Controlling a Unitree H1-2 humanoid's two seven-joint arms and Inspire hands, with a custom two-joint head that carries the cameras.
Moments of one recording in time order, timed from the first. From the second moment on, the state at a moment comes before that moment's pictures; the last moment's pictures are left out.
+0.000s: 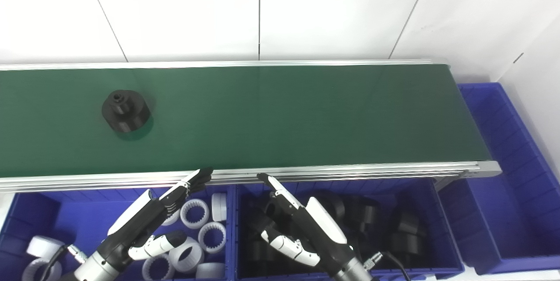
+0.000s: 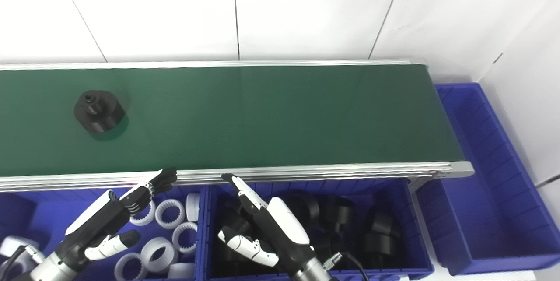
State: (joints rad) left arm 0.39 0.40 -0.09 -0.17 -0.12 -0.42 -0.47; right arm 0.26 -0.14 0.49 -0.18 -0.42 -0.19 0.19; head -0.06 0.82
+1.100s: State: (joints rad) left arm 0.39 0.40 -0.10 -0.17 -0.11 -0.43 -0.47; right arm 0.26 -0.14 0.49 -0.18 -0.42 -0.19 0.19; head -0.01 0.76
